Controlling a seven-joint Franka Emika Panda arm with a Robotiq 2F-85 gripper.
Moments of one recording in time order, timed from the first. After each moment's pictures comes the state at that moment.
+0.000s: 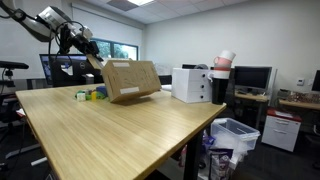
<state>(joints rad) 0.31 -0.02 0.24 -1.97 -0.92 1.57 0.73</state>
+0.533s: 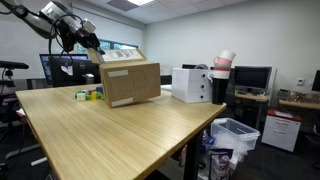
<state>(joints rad) 0.26 -0.06 0.23 -1.97 -0.94 1.44 0.89</state>
